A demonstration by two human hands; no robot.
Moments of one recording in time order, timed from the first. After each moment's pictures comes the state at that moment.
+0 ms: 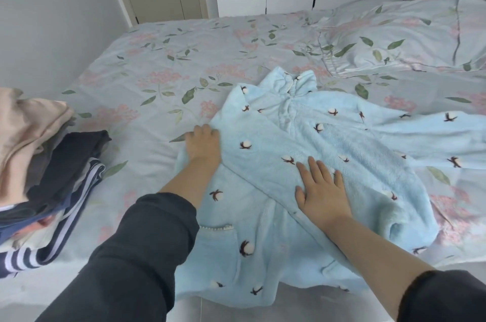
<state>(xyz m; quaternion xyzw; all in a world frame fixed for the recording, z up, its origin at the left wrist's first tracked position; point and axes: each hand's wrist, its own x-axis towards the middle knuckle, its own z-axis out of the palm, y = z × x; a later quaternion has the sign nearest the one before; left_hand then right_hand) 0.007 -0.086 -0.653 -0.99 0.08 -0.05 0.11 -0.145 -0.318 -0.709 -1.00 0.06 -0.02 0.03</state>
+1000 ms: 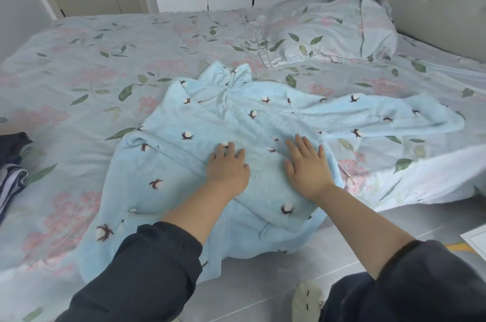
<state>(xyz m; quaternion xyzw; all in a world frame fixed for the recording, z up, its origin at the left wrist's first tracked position) -0.118 -0.222 -0.665 -0.96 0.25 0.08 -0.01 -0.201 -0.415 -0.678 -0.99 0.11 -0.04 0.05</state>
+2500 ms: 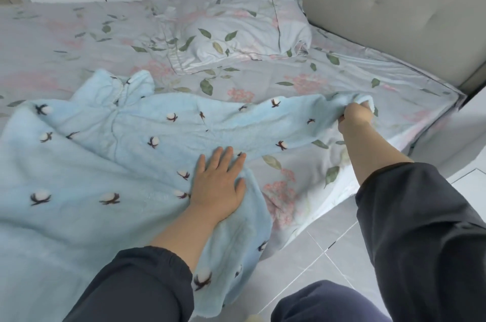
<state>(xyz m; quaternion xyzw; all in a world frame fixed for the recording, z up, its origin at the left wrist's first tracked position) -0.104 -0.401 -0.708 -0.90 0.43 -0.04 -0.06 -0.163 -0.730 -0.611 -0.46 0.56 -0.35 0.59</state>
